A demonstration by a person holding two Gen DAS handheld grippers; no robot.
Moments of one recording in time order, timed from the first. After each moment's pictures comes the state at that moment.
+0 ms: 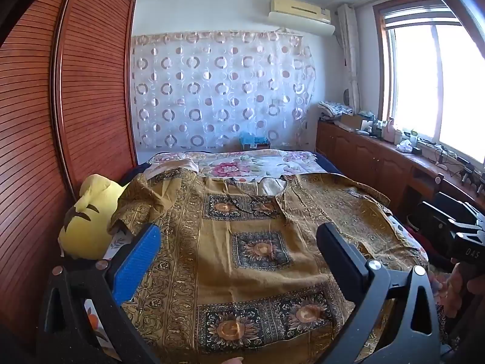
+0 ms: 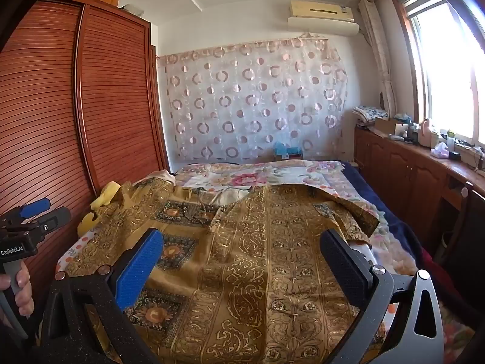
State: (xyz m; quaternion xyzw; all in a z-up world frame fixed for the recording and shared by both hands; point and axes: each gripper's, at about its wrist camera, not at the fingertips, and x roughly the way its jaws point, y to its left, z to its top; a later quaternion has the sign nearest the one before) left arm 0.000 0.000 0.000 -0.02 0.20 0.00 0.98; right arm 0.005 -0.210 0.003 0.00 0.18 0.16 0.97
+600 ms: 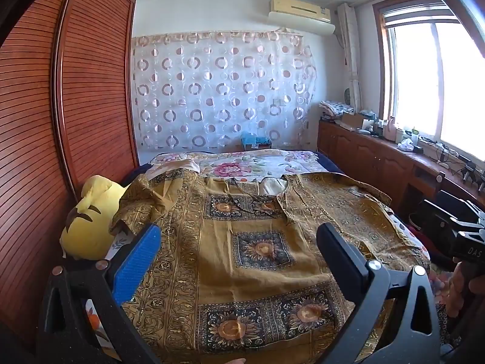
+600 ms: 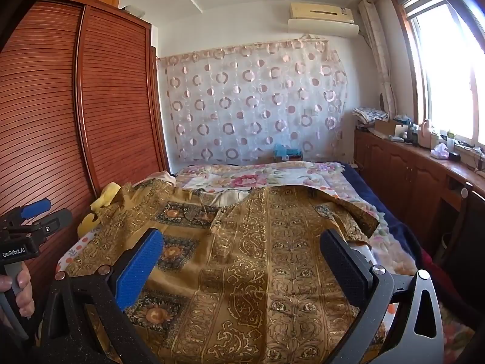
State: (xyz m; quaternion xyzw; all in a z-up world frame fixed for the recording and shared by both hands) left arm 0.000 -0.001 0.000 -0.01 0.20 0.01 0.98; right arm 0.003 -0.209 0.005 0.00 0.18 0.16 0.97
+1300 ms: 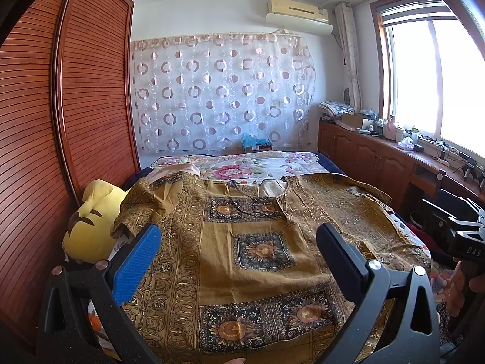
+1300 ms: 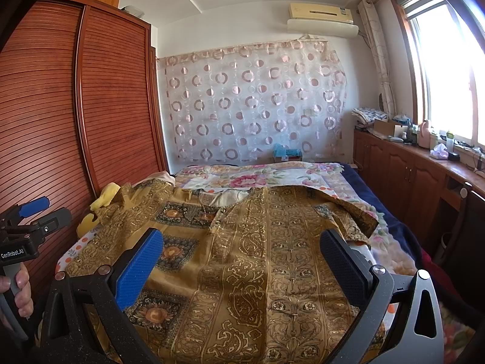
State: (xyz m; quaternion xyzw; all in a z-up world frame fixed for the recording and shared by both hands) left arm 0.003 0.005 -0.002 -0.01 0.20 0.01 0.98; right arm 0.003 -0.211 0.003 0.01 0.17 0.16 0.97
